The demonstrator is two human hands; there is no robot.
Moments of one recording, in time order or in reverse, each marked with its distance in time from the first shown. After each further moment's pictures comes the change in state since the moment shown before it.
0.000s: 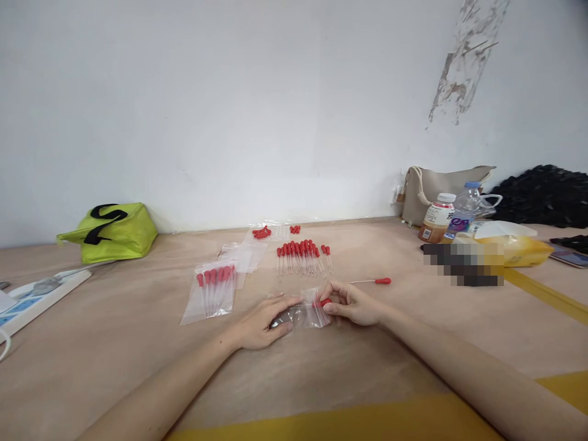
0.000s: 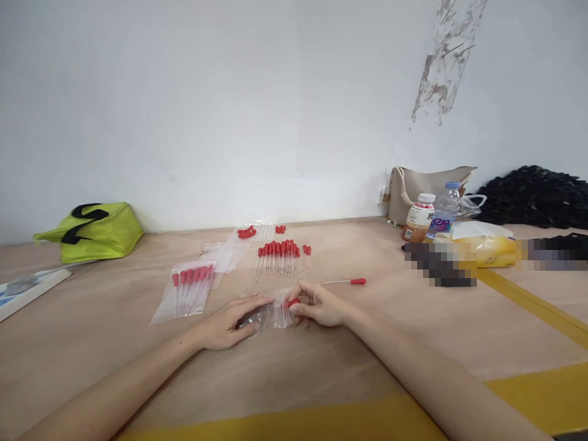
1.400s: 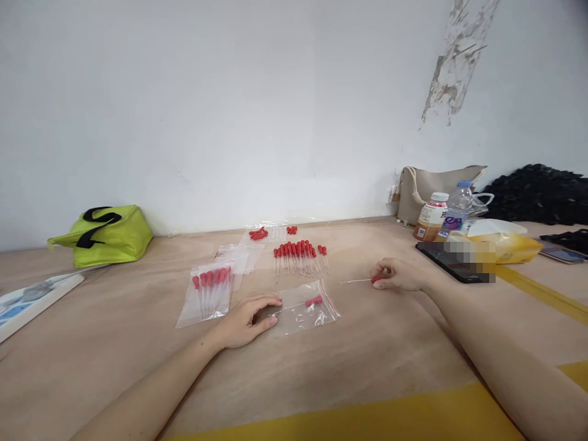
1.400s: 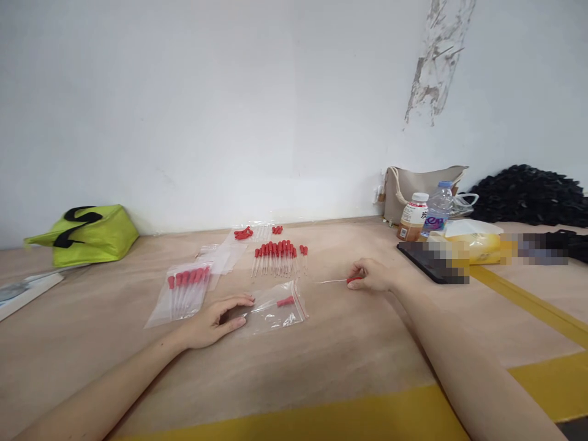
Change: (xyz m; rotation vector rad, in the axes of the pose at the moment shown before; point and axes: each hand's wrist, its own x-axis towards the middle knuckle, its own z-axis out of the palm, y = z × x) left_hand -0.017 -0.017 -0.008 -0.061 0.079 -0.131; right_hand -0.052 -0.017 -0.123 -0.849 0.331 0.290
